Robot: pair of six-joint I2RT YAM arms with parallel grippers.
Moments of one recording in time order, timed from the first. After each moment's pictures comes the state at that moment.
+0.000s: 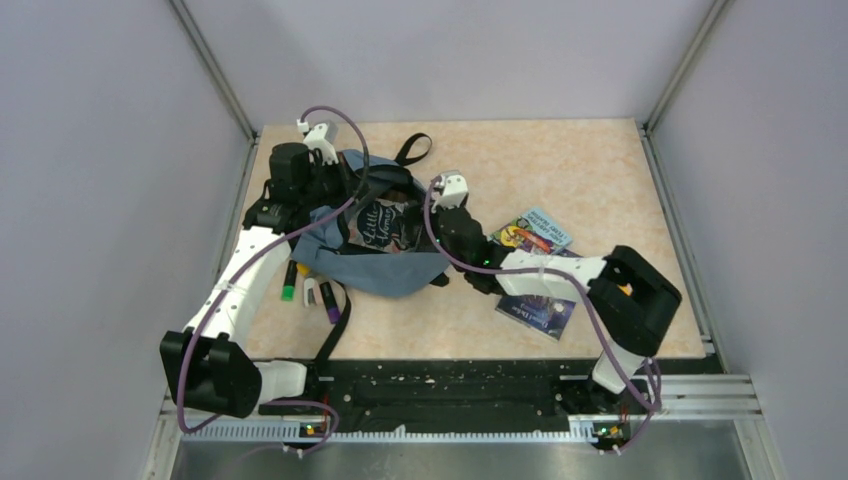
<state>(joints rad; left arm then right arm) -0.17 1.27 1.15 -0.32 0.40 -0.36 0.95 1.74 1.04 0.53 0.45 0.38</state>
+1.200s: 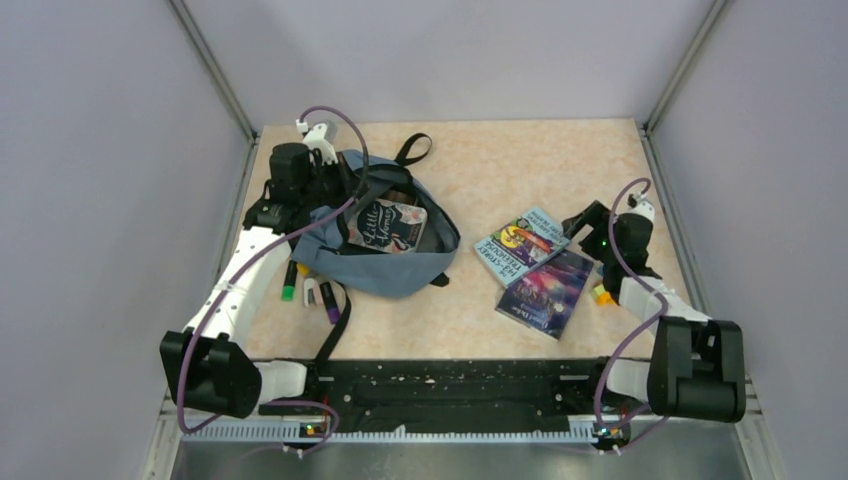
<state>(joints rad) -0.17 1.27 1.15 -0.32 0.38 -0.36 -0.07 1.21 0.46 0.28 -0.08 0.56</state>
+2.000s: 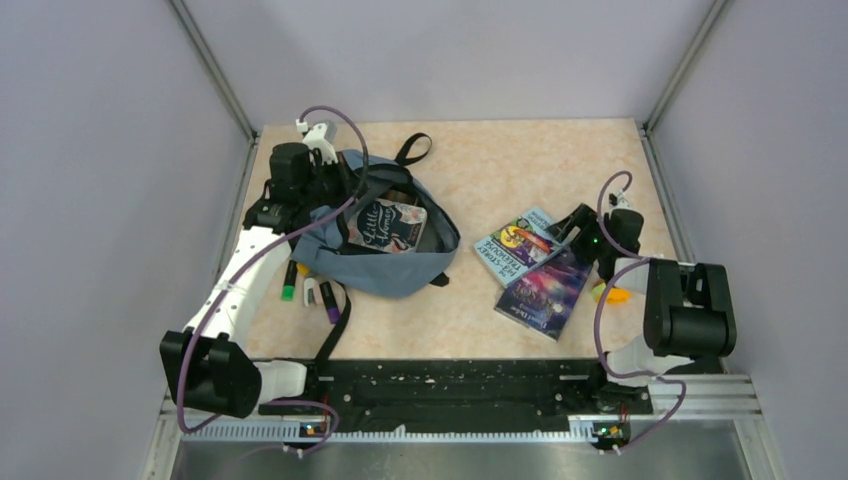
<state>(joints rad) -0.17 1.27 1.15 -0.32 0.37 -0.36 -0.13 1.52 0.51 0.43 -0.36 0.57</state>
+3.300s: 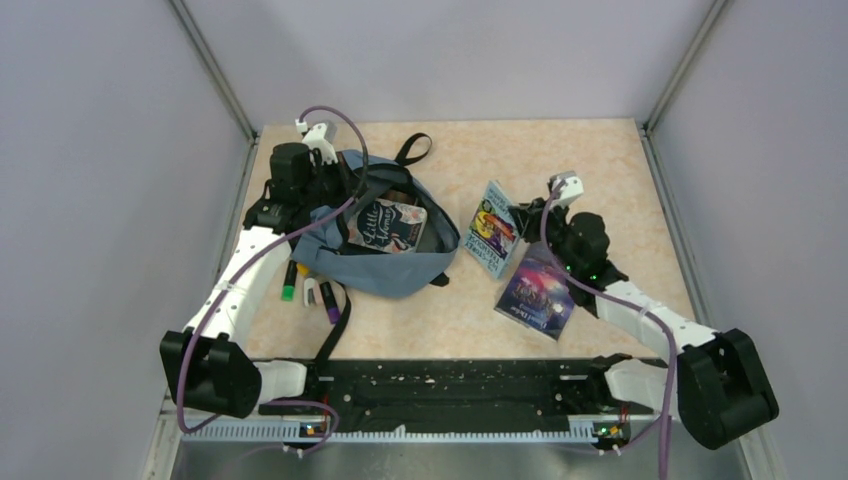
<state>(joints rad) -0.17 1.27 1.15 -0.32 0.36 -0.36 0.37 1.12 0.52 0.53 -0.11 0.23</state>
